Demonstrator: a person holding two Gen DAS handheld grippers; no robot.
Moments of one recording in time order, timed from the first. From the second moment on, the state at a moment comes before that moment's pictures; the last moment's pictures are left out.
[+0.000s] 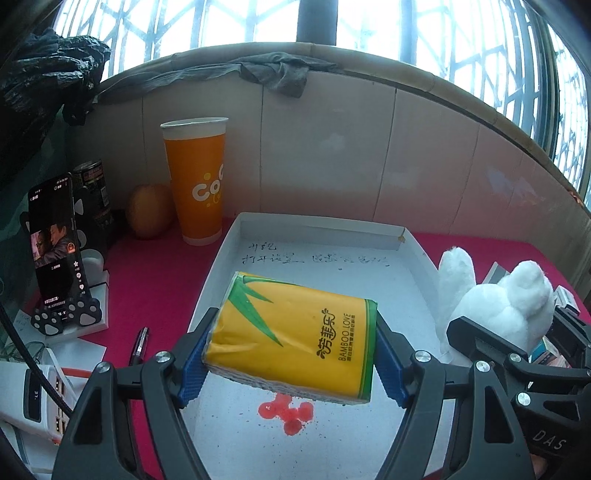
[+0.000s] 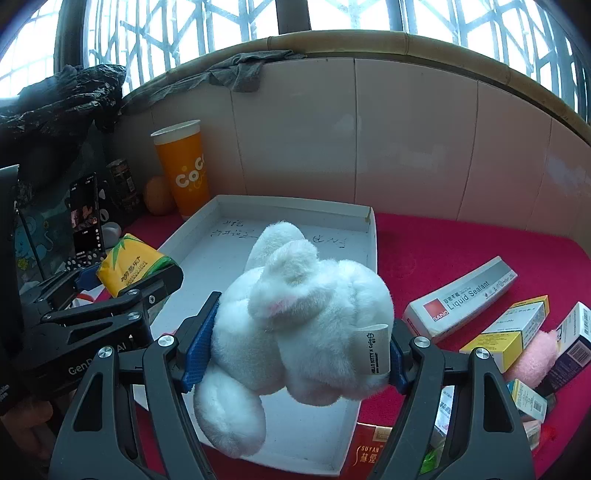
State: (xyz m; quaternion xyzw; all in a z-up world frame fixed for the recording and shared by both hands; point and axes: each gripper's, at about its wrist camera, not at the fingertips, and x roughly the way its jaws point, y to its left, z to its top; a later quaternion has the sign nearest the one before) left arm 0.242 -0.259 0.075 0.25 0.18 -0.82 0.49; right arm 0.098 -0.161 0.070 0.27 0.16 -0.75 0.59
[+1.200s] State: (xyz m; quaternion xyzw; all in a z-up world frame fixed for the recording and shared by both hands) left arm 0.253 -0.185 0.072 0.13 0.22 -0.83 0.50; right arm 0.092 -0.076 0.073 0.21 0.14 -0.78 0.58
